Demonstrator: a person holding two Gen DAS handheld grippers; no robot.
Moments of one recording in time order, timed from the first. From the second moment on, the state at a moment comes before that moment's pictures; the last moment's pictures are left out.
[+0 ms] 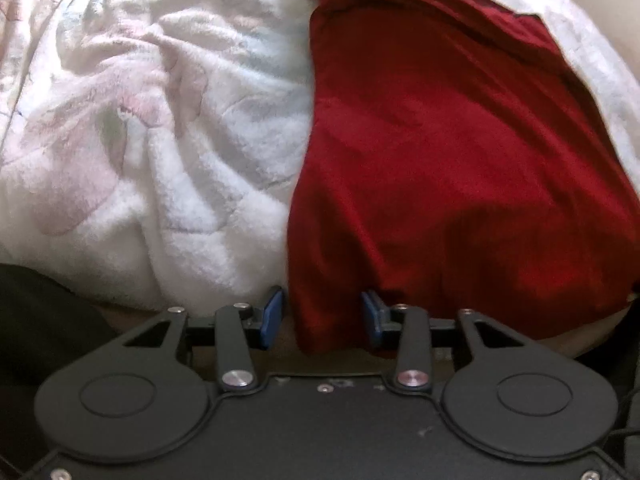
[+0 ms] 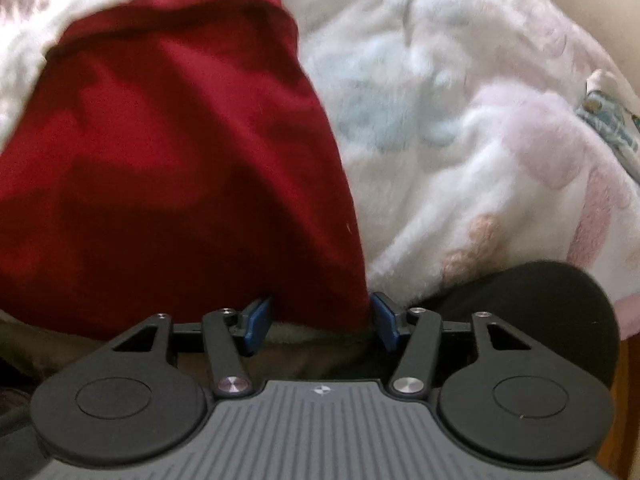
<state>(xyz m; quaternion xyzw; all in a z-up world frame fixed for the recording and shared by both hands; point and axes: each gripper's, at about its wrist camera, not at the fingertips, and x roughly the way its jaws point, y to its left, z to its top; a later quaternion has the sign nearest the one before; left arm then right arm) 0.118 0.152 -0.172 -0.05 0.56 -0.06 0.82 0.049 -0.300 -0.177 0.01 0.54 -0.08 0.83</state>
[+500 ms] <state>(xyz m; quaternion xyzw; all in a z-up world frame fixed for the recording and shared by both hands) 0.087 0.189 -0.081 -0.12 0.49 -0.01 0.86 -0.003 -0.323 -0.087 0.06 0.45 -0.03 0.89</state>
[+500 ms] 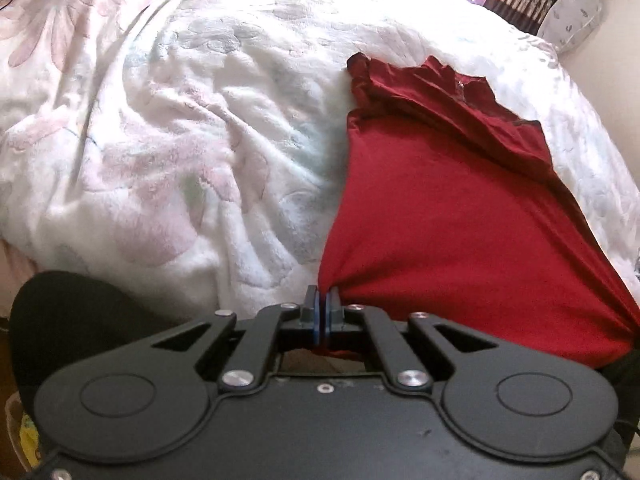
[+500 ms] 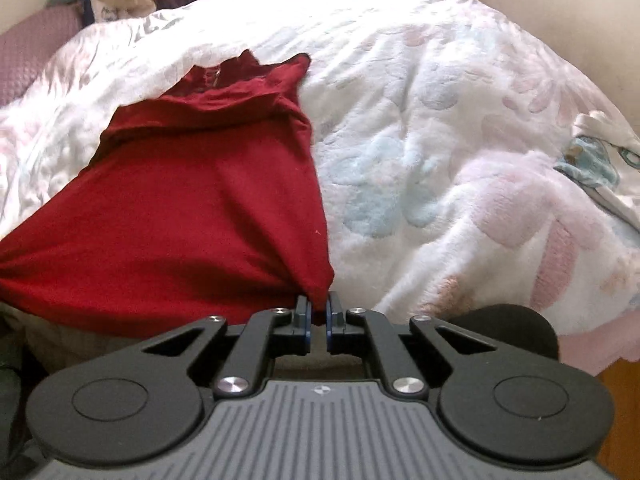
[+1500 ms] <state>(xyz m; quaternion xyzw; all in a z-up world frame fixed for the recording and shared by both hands) 0.293 0.171 -0.016 -0.12 0.27 0.01 0.95 0.195 -0.318 -0.003 0.04 0.13 -0.10 0.99</state>
